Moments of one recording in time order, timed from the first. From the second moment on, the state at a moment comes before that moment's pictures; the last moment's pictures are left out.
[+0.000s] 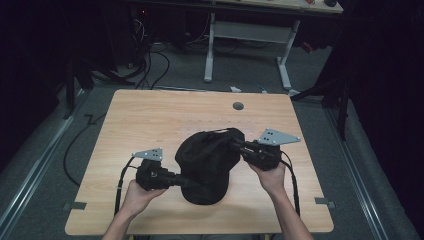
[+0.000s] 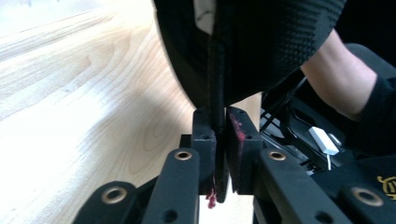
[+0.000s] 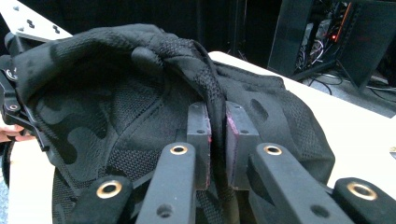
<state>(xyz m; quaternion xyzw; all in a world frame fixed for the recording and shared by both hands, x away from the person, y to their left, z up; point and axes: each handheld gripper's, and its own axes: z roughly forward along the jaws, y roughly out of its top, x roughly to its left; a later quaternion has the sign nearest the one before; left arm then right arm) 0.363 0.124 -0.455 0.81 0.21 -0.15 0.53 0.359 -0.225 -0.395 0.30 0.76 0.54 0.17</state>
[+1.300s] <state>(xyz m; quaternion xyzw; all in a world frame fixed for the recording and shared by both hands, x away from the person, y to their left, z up) 0.362 0.152 -0.440 0.78 0.28 -0.07 0.56 0.348 -0.265 -0.458 0.42 0.75 0.49 0.17</state>
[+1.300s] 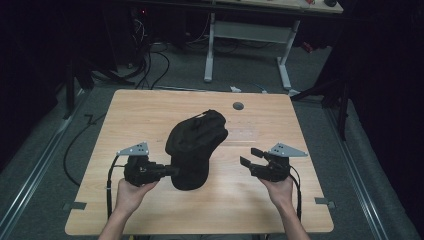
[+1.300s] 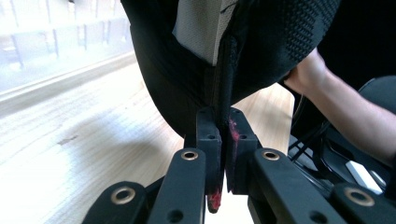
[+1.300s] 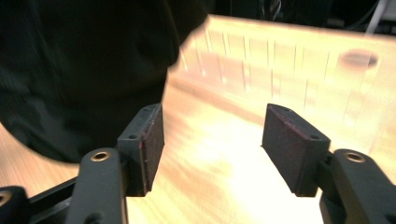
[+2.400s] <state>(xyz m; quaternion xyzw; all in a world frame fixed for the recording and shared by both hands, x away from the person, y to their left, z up) 0.381 0.160 -0.424 0.76 0.34 0.02 0.56 0.342 -0.264 -0.531 0.53 0.75 0.32 0.24</state>
